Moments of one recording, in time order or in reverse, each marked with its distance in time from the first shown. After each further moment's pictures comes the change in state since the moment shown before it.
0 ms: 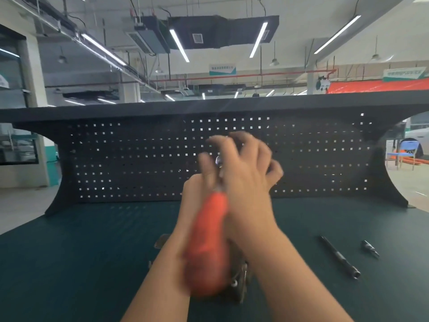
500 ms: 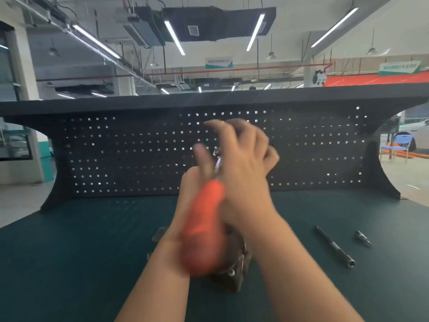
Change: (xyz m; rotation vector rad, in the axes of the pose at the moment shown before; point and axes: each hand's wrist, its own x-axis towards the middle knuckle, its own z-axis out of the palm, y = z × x) left_hand -0.005 0.002 0.001 -0.028 0.003 0.103; right_hand 0.003 0.005 0.000 0.035 0.011 -0.060
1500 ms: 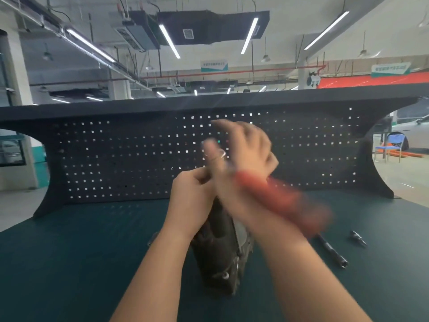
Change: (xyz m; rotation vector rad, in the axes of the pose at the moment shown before) left_hand 0.003 -0.006 -0.001 0.068 0.069 -0.008; right_hand 0.006 0.016 -0.004 0.166 -0.068 0.165
